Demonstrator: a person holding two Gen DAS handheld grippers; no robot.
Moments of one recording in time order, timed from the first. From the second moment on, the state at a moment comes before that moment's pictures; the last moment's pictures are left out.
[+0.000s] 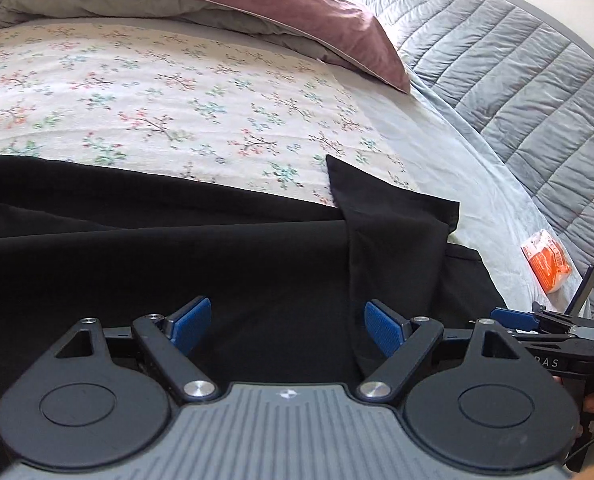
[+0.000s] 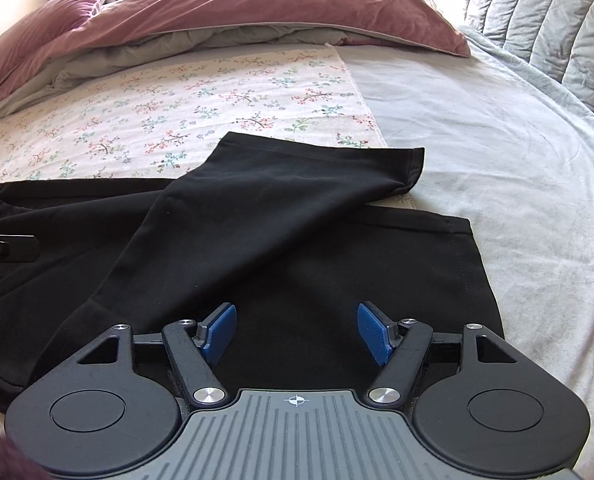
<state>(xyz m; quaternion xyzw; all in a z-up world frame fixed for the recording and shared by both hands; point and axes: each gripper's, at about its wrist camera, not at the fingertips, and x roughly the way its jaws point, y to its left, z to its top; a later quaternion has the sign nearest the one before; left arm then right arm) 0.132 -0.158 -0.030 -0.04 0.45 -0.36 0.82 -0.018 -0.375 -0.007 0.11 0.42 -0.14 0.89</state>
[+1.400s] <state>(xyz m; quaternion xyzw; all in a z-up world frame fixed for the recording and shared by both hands) -0.027 -0.262 -0.043 0.14 0.34 -0.64 0.67 -0.056 -0.440 0.003 0.21 0.37 -0.17 0.89</state>
